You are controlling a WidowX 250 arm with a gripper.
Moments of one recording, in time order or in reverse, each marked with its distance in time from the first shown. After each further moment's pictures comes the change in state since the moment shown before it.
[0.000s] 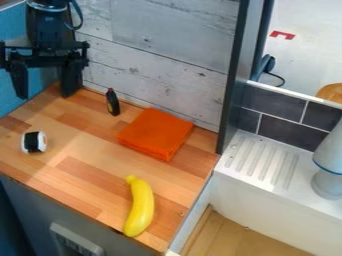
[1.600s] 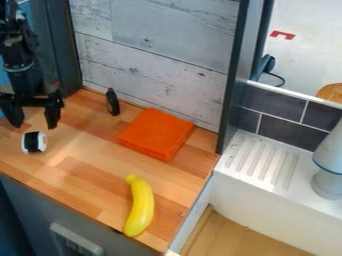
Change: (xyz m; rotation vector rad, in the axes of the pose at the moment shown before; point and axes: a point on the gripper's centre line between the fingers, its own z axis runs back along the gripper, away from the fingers) arm 0.070 -0.004 -0.104 -0.209 -0.099 -0.525
